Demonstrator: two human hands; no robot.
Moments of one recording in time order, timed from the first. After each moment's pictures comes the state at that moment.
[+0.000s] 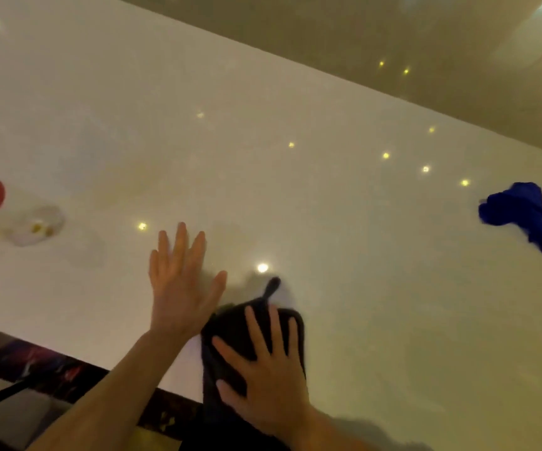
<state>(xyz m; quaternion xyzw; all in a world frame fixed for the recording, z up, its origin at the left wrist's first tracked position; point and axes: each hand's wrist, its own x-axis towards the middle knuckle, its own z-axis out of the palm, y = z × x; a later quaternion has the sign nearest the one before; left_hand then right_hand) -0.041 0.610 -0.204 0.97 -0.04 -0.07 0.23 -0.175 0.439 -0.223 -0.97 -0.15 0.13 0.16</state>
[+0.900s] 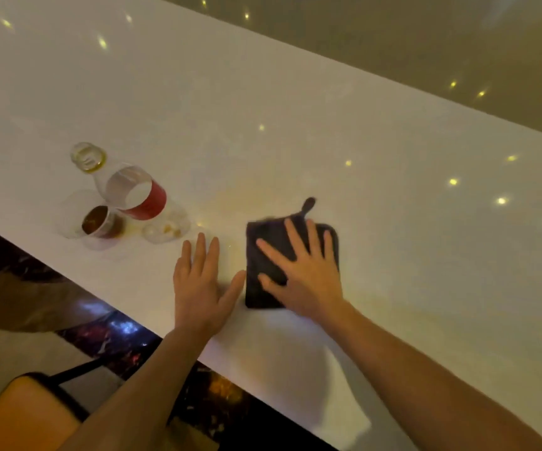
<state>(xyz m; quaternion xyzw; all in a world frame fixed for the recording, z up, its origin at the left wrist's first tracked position) -0.022 0.759 -0.206 0.98 0.06 -0.07 0.20 0.023 0.544 -0.231 -0.97 -0.21 0.04 0.12</state>
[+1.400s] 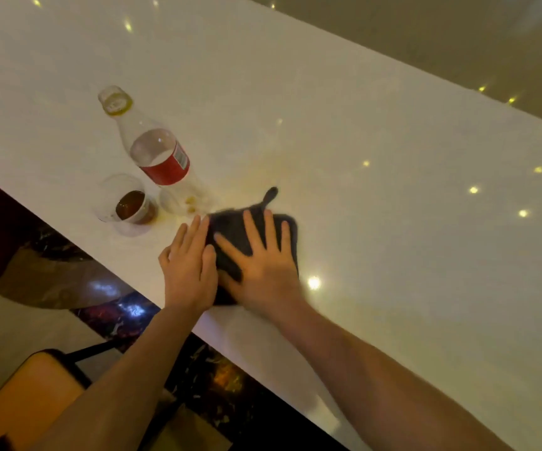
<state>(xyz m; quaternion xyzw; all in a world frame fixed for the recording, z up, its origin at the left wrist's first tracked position) -0.010 0.822 -0.194 0.96 0.13 -0.01 0.26 0.021 0.673 -0.222 -0.95 -0.26 0.05 0.15</state>
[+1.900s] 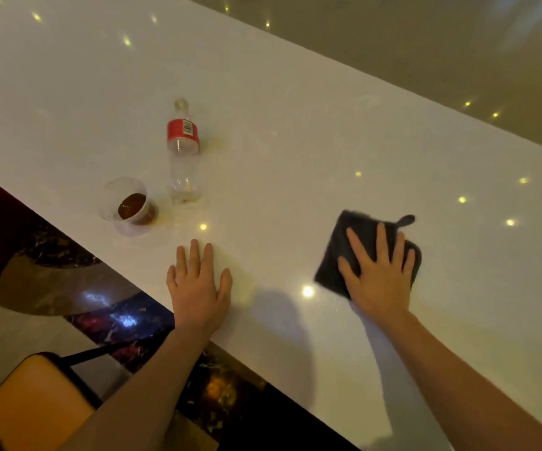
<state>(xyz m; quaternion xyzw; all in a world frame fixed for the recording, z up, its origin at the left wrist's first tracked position) -0.048 0.789 -0.197 0.97 0.16 -0.10 0.15 0.018 0.478 -0.218 -0.99 -0.01 0.10 0.07</state>
